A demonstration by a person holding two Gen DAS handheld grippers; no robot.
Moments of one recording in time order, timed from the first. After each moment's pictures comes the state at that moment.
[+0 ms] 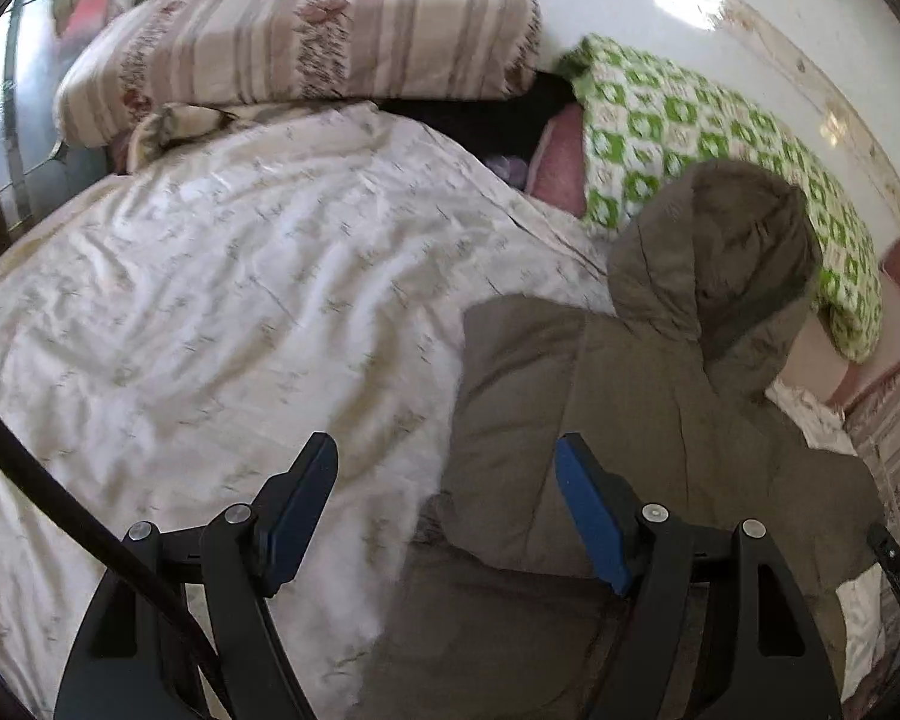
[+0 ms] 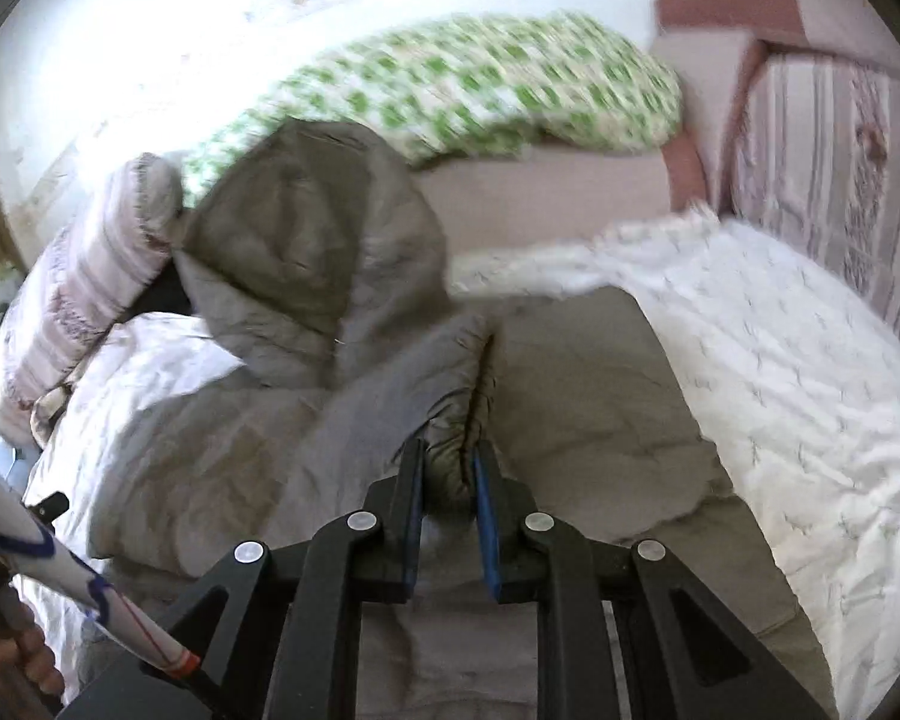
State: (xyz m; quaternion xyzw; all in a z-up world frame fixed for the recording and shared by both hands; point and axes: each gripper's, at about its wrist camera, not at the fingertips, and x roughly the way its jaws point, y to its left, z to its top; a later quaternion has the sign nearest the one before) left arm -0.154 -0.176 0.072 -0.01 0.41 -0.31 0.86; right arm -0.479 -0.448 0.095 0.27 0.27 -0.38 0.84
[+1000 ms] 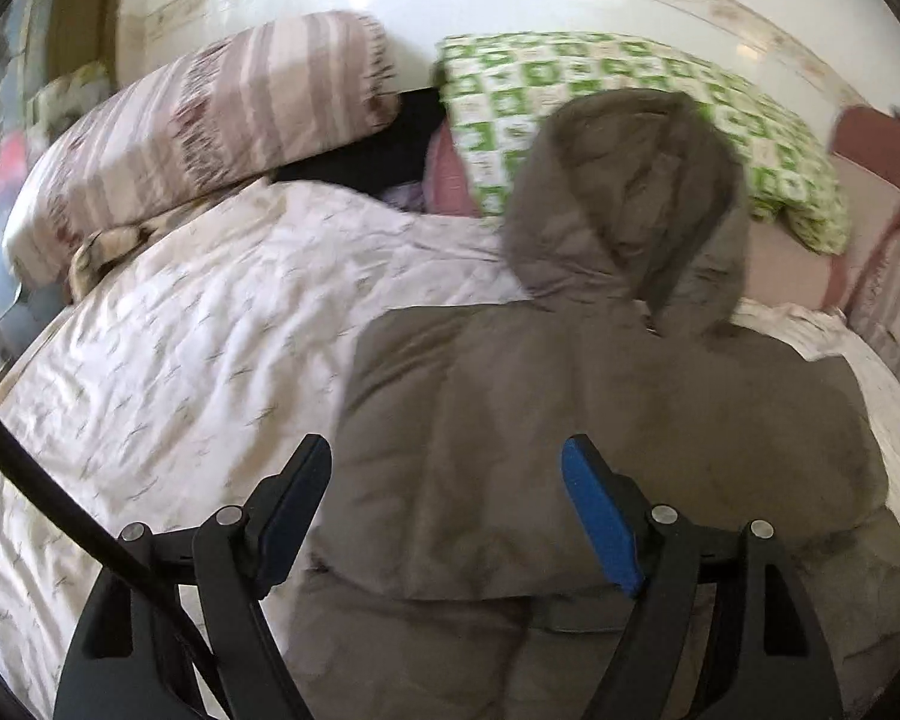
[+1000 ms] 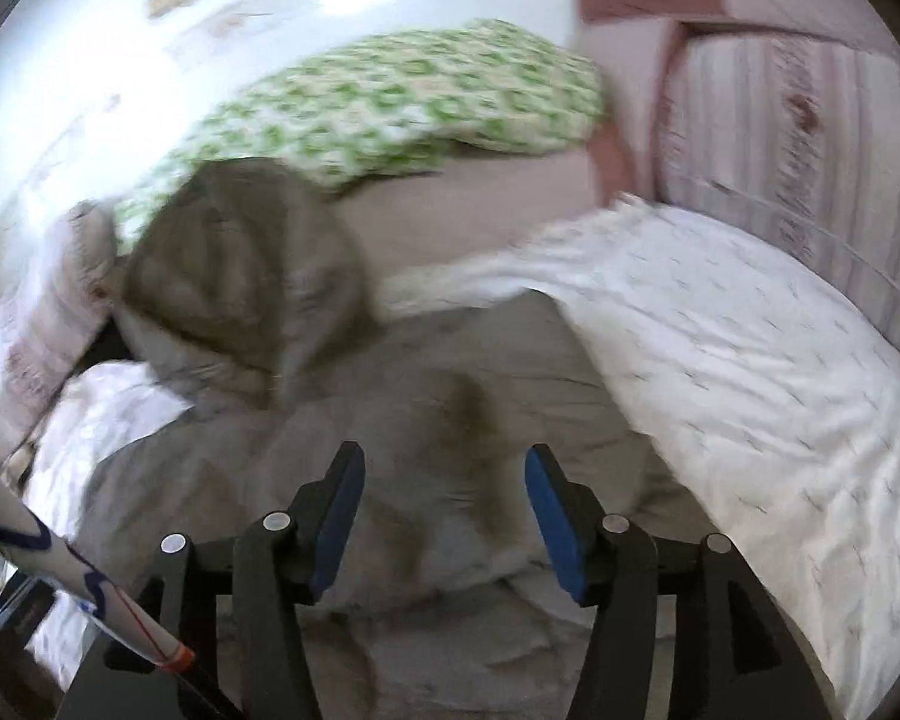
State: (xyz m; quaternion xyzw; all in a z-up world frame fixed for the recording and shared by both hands) left arm -0.220 -0.243 0.083 0.11 0.32 -0.36 0.87; right arm -0.488 -0.449 0.108 0.27 0.24 -0.44 0.82
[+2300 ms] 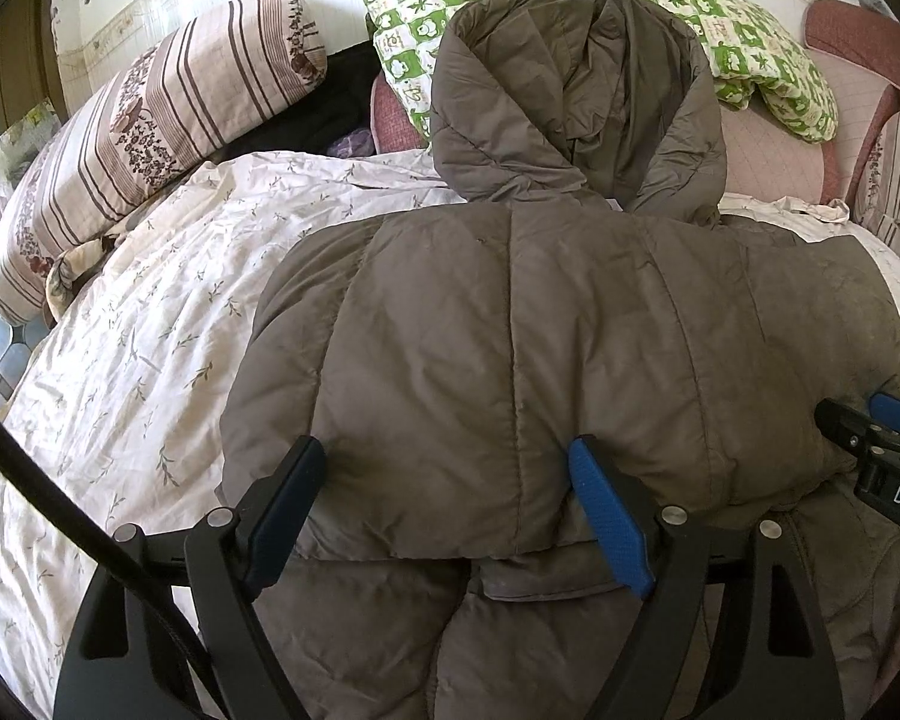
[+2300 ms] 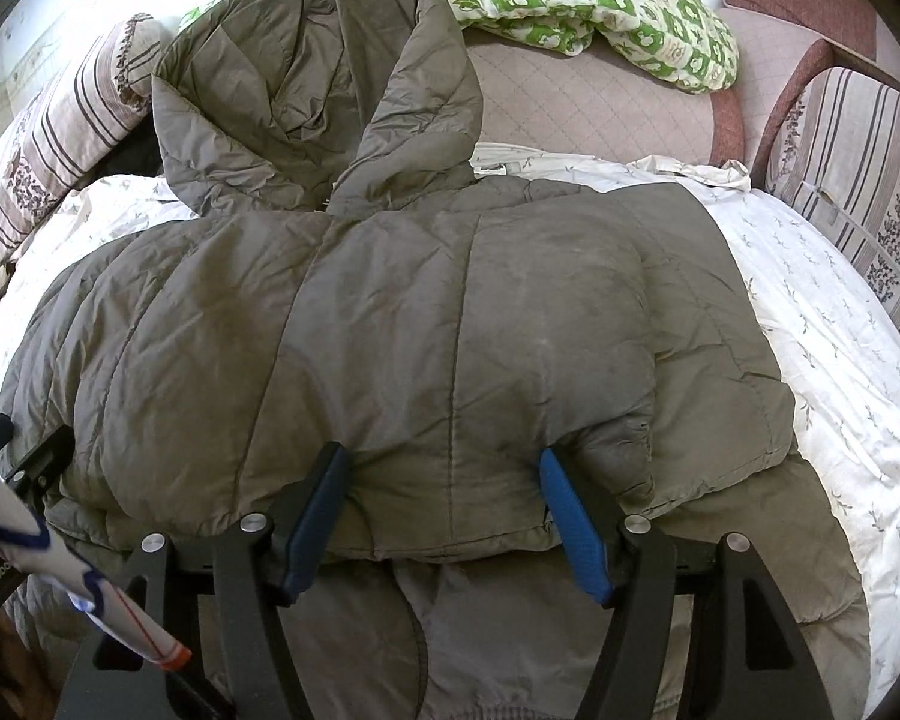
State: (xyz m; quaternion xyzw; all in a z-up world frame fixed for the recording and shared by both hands) left arm -0.245 -0.283 0.040 0.19 0.34 -0.35 0.85; right arm -0.416 -0.436 0.033 0.21 0.39 -0.39 0.81
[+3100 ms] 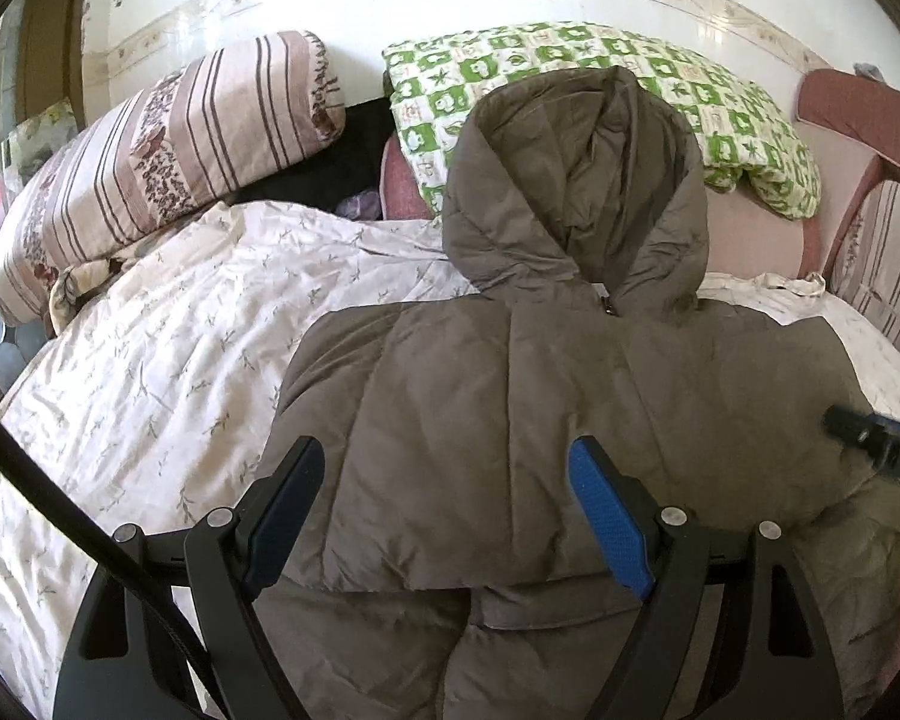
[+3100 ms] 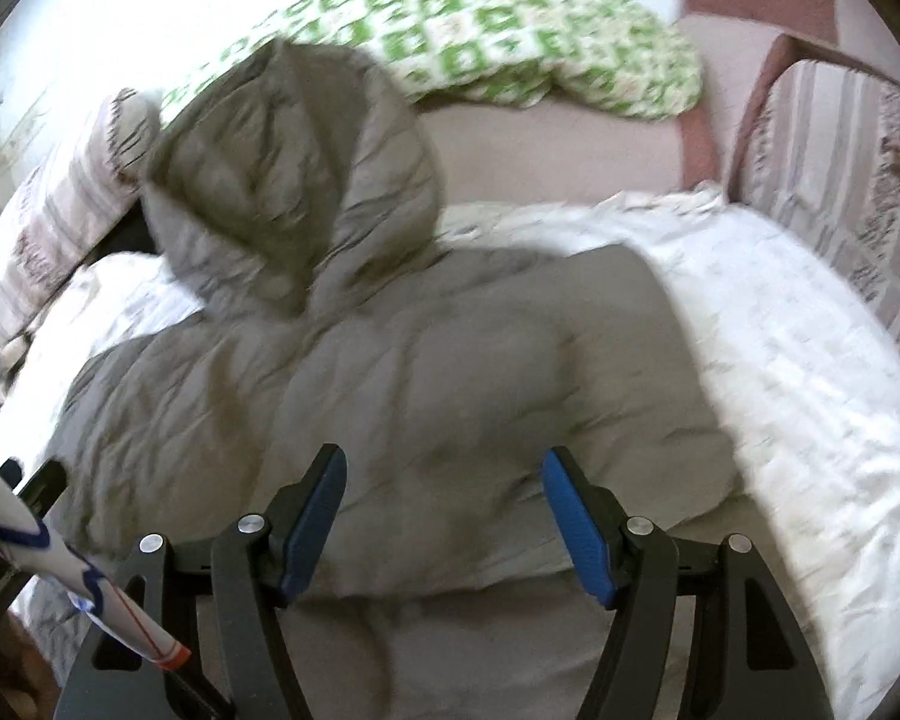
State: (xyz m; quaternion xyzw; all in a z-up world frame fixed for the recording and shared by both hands) left arm -0.239 -0.264 0.075 0.13 0.31 -0.37 0.87; right arm -0.448 -0.459 0.074 0.23 0.33 -0.41 0.82
